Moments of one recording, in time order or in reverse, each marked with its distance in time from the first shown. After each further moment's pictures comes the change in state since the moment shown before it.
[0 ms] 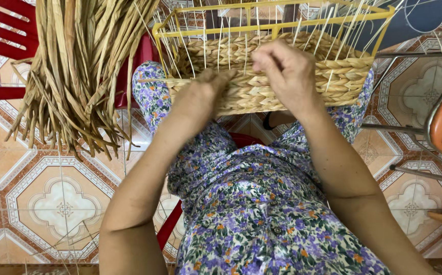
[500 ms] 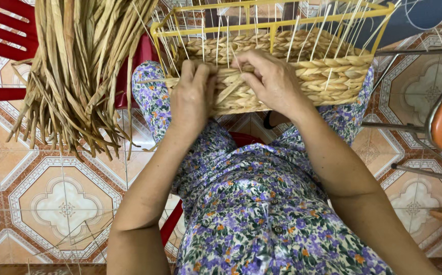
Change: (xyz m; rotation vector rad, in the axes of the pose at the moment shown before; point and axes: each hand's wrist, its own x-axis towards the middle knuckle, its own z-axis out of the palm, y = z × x) left_hand -0.009 0.006 0.008 -0.052 0.429 -0.127; right_hand -0.015 0.011 0.022 -0.184 -0.176 -0.127
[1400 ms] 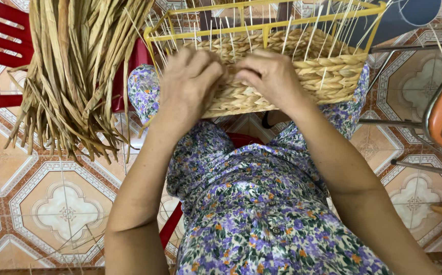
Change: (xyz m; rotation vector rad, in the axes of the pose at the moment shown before) left_hand 0.034 0.012 -0.029 0.079 0.088 0.481; right_hand 0.005 0.013 -0.005 -0.023 -0.025 -0.005
